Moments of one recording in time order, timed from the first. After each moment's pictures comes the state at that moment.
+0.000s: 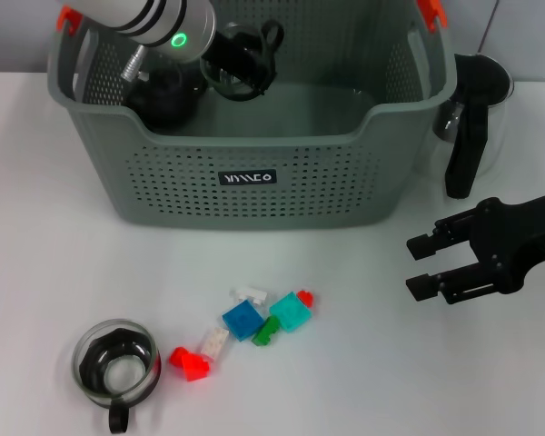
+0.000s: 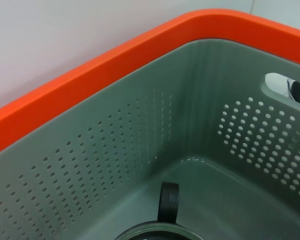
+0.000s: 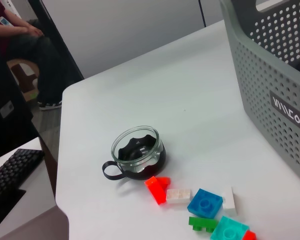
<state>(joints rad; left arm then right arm) -1.07 -2.06 1.07 0.69 2.59 0.98 -2.38 0.69 1.97 -0.90 -0.82 -2.17 -1.78 1.71</state>
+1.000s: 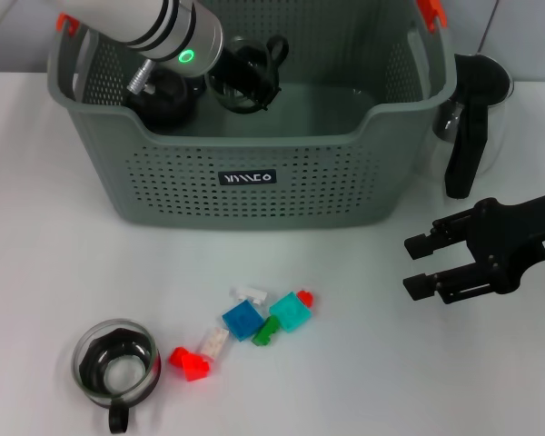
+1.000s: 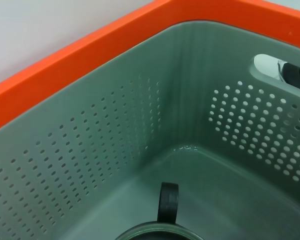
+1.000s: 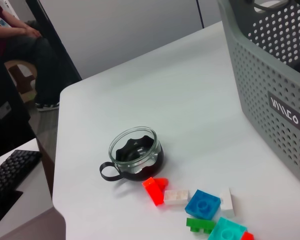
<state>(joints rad) -1.07 -2.07 1.12 0.68 2.59 0.97 -2.38 0.68 1.98 -0.90 -0.82 -2.17 -1.77 1.70</state>
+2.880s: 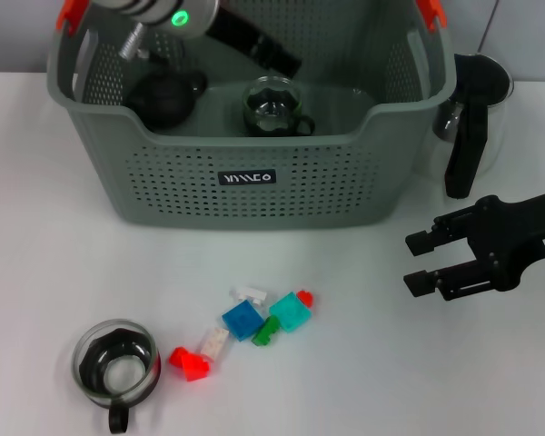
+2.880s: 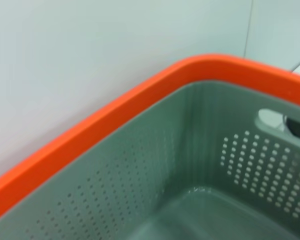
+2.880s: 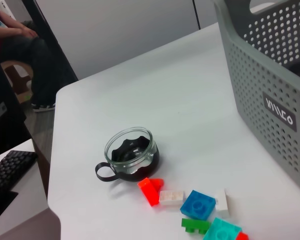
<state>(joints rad) -1.00 -2.10 1.12 0.91 2.63 1.02 -2.43 0.68 1.98 -0.90 -0.82 -2.17 -1.76 1.69</state>
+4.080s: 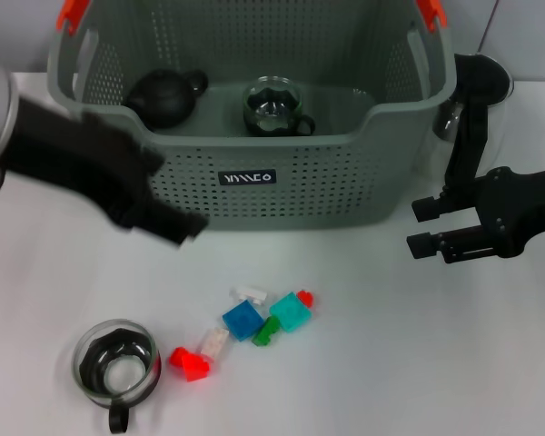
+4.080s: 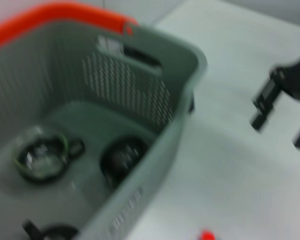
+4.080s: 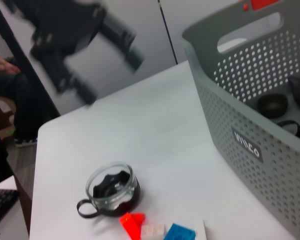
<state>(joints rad) -0.54 -2.17 1.02 1.99 2.43 2.04 -2.45 0.69 1.98 -0.79 -0.81 -2.16 -1.76 1.70</state>
